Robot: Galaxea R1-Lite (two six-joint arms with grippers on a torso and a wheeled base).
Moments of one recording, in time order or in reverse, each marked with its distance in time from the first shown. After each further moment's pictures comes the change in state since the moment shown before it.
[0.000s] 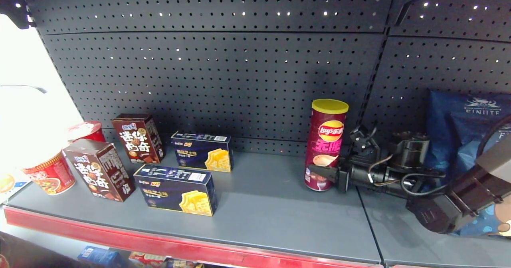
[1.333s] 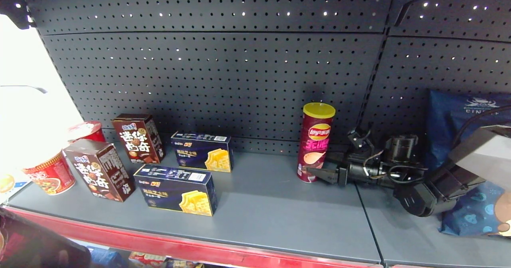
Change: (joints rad) left arm -0.002 0.101 -0.097 -0.005 -0.004 0.000; right arm -0.089 0.175 -0.187 0.038 0.170 -0.038
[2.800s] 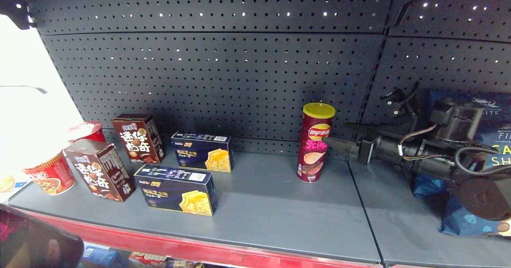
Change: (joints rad) left arm 0.000 -0.005 -0.050 -0.002 0.011 0.001; right arm 0.069 -0.397 0.128 0.153 -0.309 0.031
